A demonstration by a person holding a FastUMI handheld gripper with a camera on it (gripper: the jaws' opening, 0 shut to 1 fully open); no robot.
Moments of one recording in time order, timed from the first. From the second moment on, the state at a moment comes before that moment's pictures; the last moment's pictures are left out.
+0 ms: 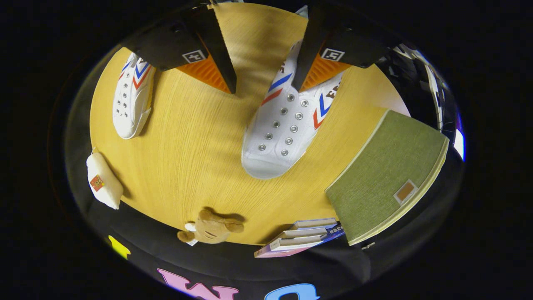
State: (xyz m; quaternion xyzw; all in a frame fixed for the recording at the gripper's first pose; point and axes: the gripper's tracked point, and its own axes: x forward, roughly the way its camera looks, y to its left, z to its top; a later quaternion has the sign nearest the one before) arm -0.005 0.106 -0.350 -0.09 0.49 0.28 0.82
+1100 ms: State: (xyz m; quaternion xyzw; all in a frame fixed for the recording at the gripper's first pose) arm -0.023 0.137 -0.249 0.11 0.49 0.16 0.85
